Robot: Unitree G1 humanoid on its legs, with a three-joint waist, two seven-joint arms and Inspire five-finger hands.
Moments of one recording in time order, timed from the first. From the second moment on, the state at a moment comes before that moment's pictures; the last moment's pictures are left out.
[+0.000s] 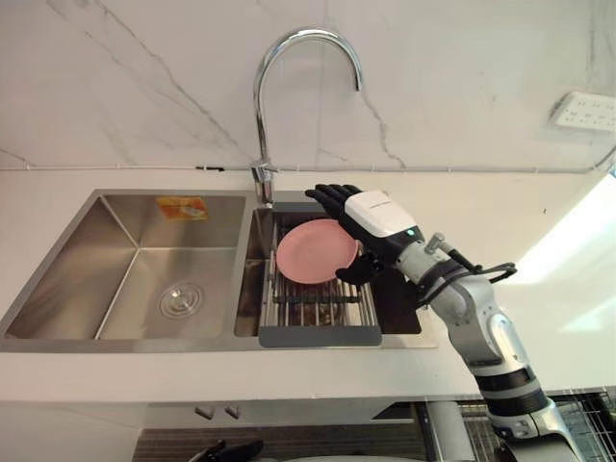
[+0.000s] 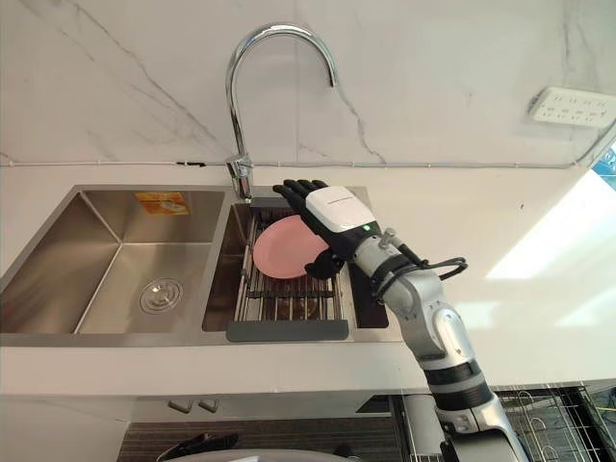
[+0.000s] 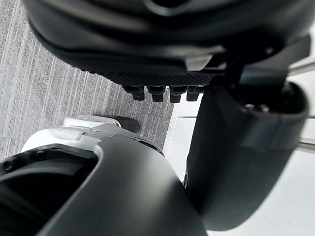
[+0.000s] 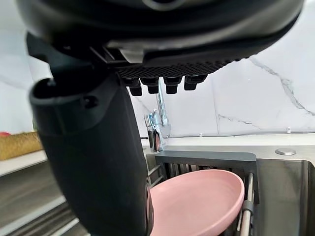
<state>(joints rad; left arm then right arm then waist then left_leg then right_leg) 0.14 0.14 0.19 1.02 -0.10 0.18 -0.13 -0.32 -0.37 0.20 -0.10 -0.94 -0.19 0.36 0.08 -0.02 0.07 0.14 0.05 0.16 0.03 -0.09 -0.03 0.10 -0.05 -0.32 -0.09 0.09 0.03</state>
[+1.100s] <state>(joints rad) 0.15 0.14 0.25 0.98 -0.08 0.19 -0.16 -0.49 -0.34 0.36 0.45 -1.20 -0.09 0.05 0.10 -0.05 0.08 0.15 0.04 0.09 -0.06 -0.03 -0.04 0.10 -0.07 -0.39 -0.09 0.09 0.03</state>
